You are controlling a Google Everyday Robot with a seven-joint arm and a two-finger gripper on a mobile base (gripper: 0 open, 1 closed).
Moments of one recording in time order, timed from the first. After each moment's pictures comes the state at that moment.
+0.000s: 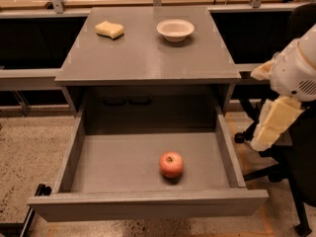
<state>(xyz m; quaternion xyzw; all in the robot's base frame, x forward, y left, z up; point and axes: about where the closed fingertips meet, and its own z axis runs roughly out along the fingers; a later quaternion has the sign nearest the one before) 0.450 -0.205 0.916 -0.60 0.78 0.04 0.18</state>
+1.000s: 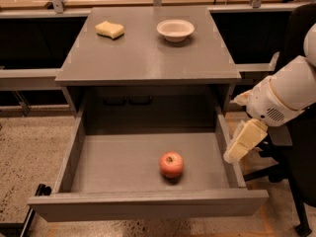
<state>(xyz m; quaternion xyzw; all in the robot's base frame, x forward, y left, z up) 0.466 -0.182 0.834 -0.54 0.81 0.12 0.20</state>
